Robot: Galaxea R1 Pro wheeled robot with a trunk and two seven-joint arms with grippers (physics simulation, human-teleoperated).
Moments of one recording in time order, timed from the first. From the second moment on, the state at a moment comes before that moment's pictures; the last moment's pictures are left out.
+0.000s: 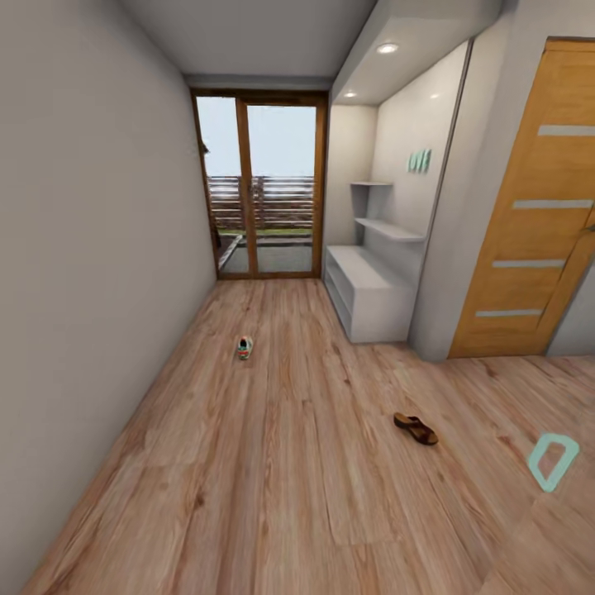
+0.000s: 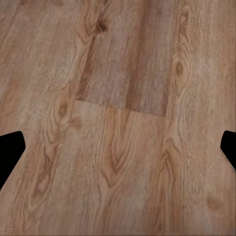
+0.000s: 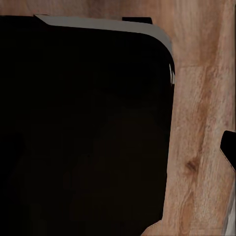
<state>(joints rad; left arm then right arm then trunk) -0.01 0.00 0.12 -0.52 0.14 -0.30 0.00 -0.01 0.00 0.01 -0.10 0.00 0.00 0.01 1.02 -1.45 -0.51</state>
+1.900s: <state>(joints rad) -0.01 0.00 0.12 -0.52 0.14 -0.30 0.00 -0.01 0.00 0.00 -0.10 0.00 0.00 0.01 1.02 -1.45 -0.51</state>
